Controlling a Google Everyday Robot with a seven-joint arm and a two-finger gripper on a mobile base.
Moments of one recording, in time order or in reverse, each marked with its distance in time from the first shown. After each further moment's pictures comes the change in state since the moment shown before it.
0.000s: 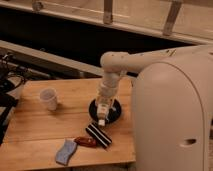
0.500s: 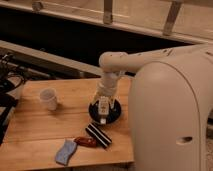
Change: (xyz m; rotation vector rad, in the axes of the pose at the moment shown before) arm -0.002 0.005 0.003 0.003 0.000 -0.007
